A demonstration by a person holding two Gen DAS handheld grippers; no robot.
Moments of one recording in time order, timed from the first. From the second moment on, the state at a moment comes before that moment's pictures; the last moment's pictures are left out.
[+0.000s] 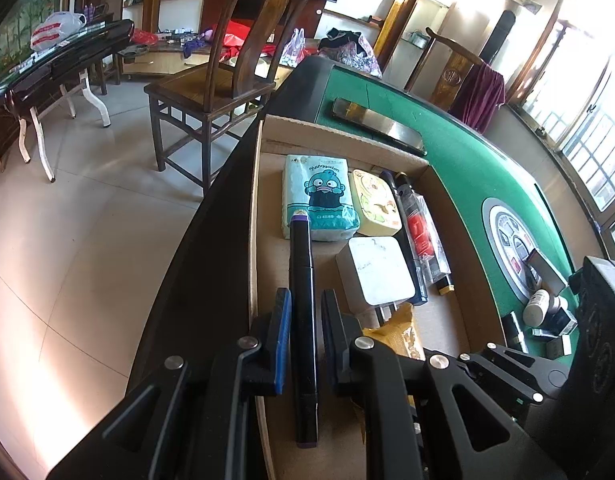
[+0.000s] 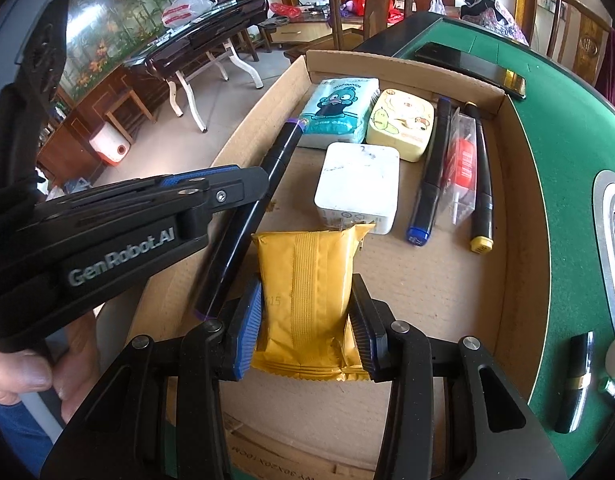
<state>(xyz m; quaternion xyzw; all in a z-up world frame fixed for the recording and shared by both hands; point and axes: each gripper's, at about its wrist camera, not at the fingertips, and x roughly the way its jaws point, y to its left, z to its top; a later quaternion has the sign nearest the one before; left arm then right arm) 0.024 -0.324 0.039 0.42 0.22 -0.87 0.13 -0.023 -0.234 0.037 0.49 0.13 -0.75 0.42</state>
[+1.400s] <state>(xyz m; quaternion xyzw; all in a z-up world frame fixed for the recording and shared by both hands) 0.012 -0.198 0.070 0.43 0.18 -0.89 0.04 -0.037 -0.013 0.100 0.39 -0.01 -0.83 0.39</state>
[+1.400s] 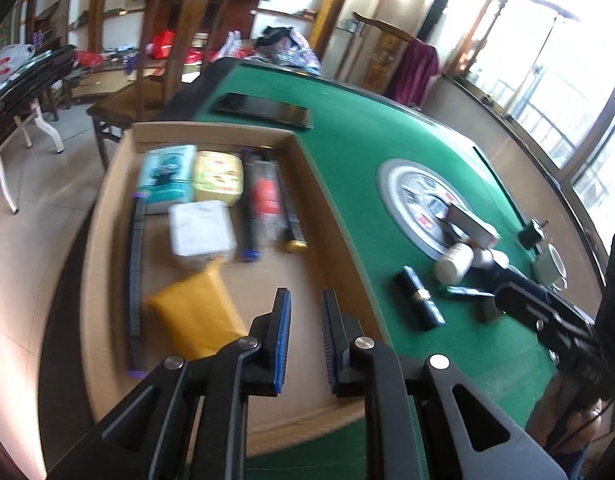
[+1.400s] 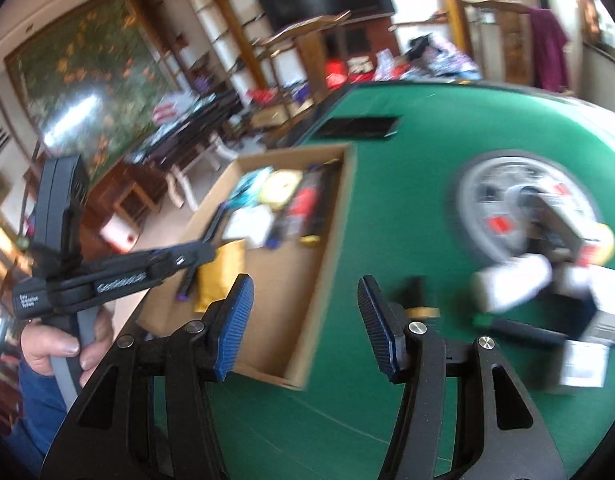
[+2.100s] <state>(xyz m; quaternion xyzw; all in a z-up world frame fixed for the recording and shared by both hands) -0.078 -0.095 0.020 0.50 0.22 -0.83 0.06 -0.067 0.162 0.072 0.36 -0.14 -0.88 0.28</state>
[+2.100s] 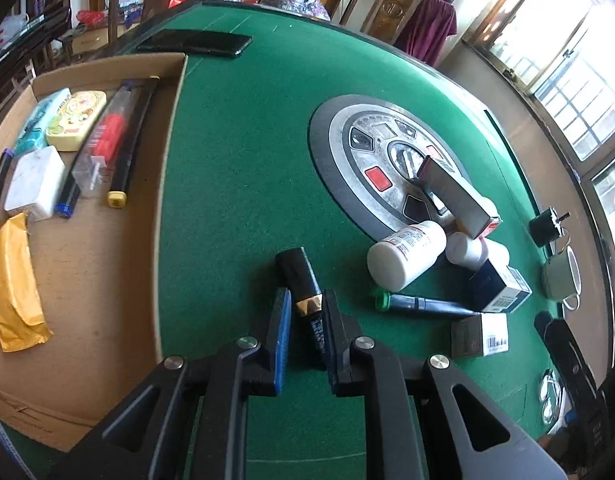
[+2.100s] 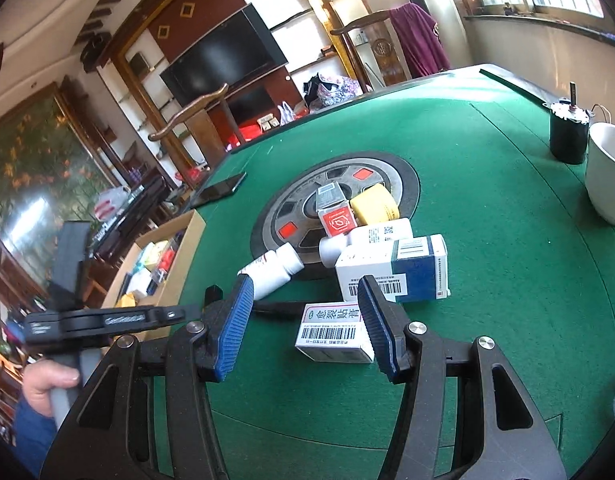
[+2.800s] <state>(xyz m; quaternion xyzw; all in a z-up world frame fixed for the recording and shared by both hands) -0.054 -0.061 0.006 0.47 0.09 -0.88 0.05 -0.073 0.136 0.044 0.42 -0.05 -0.88 0.23</state>
